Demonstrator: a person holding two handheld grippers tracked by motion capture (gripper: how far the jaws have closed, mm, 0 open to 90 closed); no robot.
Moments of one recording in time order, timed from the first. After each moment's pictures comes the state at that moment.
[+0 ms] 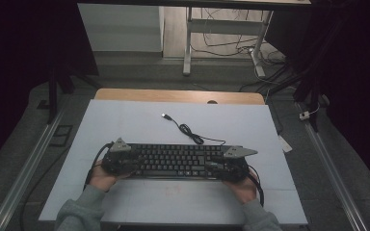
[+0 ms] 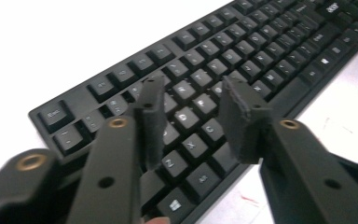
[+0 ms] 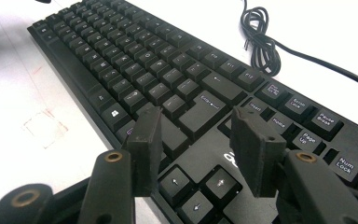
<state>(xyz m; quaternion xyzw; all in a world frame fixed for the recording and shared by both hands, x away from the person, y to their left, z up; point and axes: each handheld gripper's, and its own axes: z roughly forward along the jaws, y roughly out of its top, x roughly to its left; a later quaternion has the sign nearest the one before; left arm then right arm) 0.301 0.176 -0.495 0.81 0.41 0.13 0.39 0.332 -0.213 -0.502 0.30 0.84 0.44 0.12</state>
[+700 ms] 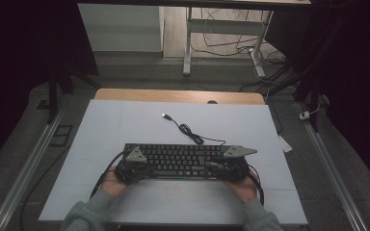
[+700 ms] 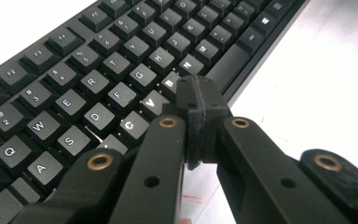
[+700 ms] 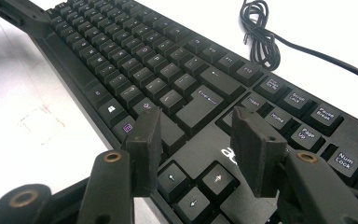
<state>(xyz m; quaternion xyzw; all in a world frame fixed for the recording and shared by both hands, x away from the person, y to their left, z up) 0.294 0.141 -0.509 0.86 0.34 0.08 0.37 0.334 -0.214 -0.503 0.31 0.84 0.44 0.12</state>
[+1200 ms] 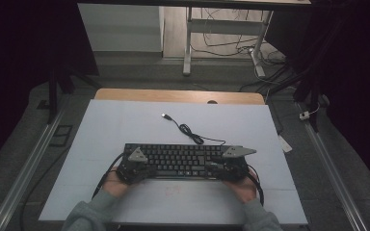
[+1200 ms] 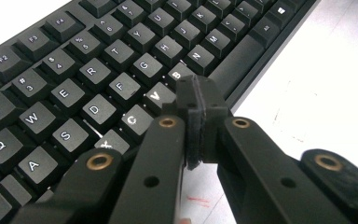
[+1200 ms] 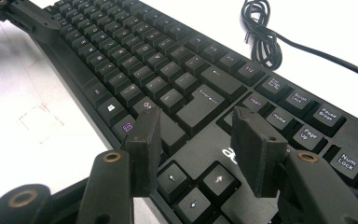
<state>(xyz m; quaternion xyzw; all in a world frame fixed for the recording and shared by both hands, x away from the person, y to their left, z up) 0.298 0.140 -0.517 0.86 0.35 0.08 0.36 0.335 -0.213 -0.504 0.30 0.84 0.43 0.12</state>
